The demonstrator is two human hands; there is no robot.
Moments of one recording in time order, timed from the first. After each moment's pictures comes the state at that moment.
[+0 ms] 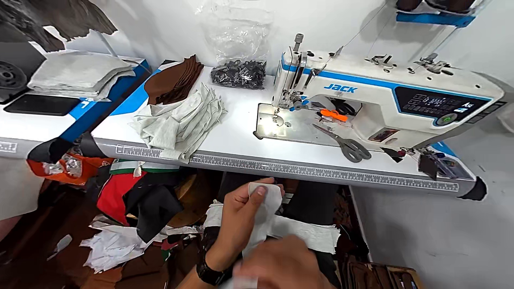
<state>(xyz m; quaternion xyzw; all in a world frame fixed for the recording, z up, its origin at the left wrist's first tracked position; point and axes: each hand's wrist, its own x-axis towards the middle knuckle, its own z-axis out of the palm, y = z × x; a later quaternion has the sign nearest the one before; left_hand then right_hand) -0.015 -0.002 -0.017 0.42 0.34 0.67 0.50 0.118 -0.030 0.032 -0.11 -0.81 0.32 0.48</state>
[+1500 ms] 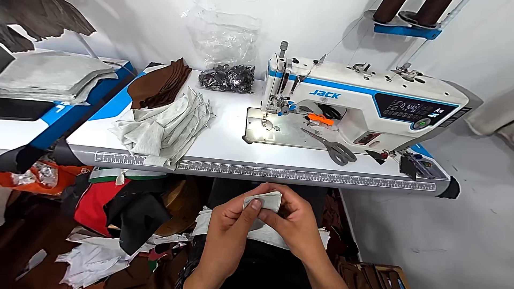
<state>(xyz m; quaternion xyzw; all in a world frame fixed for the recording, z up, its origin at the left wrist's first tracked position) -0.008 -0.015 0.011 0.43 0.32 0.68 0.49 0.142 0.032 0.003 -0.30 -0.63 0.52 0.50</state>
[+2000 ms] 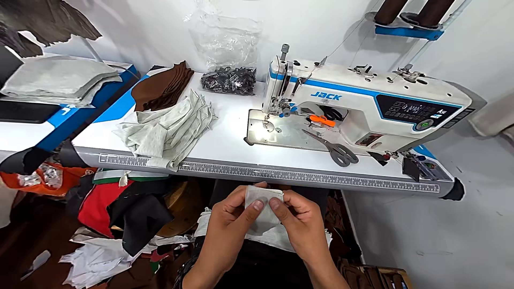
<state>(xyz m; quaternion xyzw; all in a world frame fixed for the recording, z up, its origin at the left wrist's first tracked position) -0.016 -0.010 0.009 0.43 0.37 0.66 0.49 0.144 0.031 0.005 -0.31 -0.63 0.47 0.54</state>
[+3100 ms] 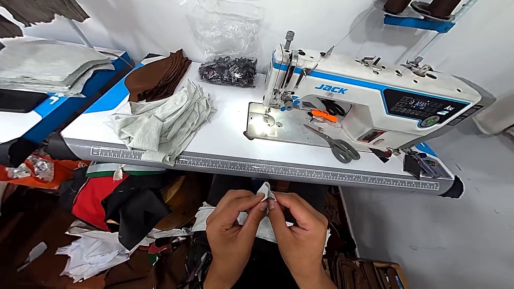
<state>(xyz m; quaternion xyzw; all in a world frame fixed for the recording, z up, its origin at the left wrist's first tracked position) 0.003 -0.007 -0.015 0.51 0.42 0.73 0.17 0.126 0.017 0.002 -0.36 -0.68 0.24 0.59</state>
